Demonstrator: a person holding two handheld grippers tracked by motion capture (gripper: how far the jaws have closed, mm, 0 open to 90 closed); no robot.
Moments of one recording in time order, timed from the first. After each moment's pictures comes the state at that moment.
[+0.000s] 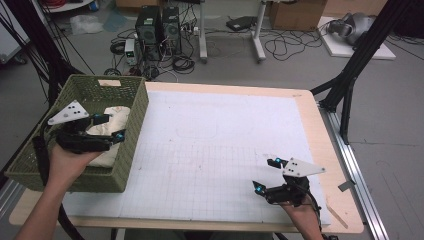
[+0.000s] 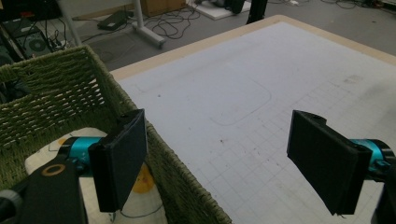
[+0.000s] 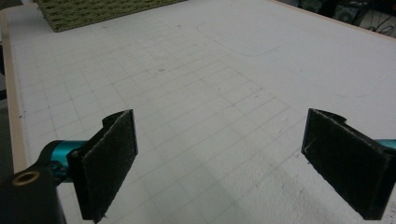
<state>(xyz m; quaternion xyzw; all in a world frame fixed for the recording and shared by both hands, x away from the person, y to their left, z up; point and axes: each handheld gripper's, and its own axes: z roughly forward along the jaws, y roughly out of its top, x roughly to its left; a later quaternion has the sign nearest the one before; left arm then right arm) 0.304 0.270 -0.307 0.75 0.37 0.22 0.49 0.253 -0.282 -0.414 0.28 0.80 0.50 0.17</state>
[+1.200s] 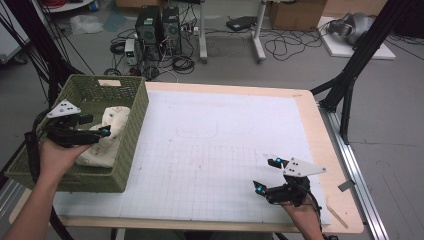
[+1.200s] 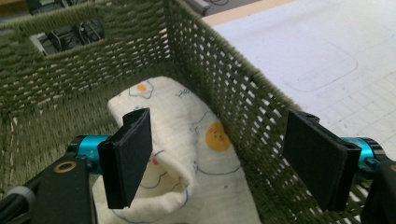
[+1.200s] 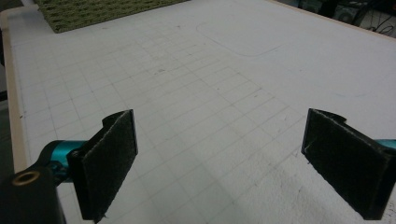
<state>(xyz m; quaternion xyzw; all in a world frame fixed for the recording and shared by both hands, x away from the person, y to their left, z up) 0.336 0.317 -0.338 0.76 0.44 0.25 0.41 0.254 -0.283 -0.414 0.28 0.80 0.50 0.17</state>
